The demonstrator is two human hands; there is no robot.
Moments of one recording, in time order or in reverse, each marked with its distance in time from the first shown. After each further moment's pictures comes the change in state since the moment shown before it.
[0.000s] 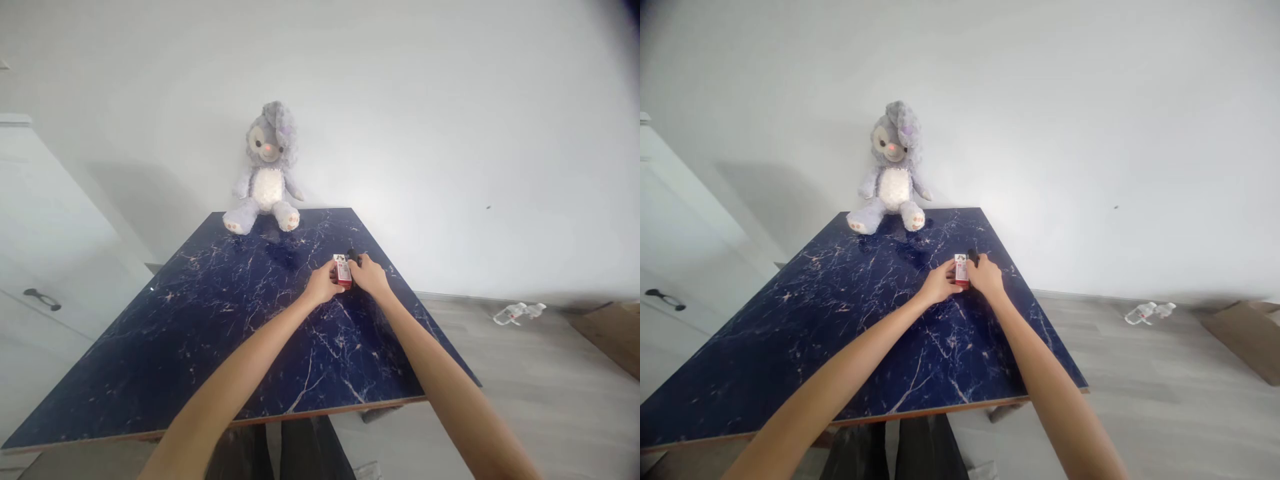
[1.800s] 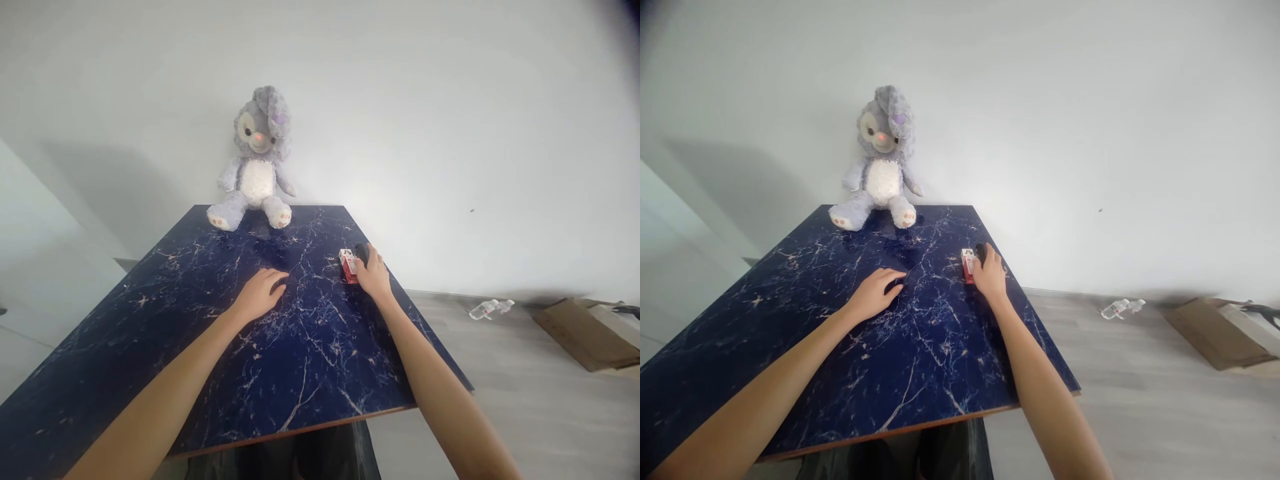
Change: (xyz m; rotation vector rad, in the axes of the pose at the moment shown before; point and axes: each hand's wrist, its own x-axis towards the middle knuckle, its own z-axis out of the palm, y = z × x) left_hand -0.067 -0.008 -0.127 0.802 0.001 0.169; right_hand 0.008 0.024 0.003 0.016 0.216 -0.070
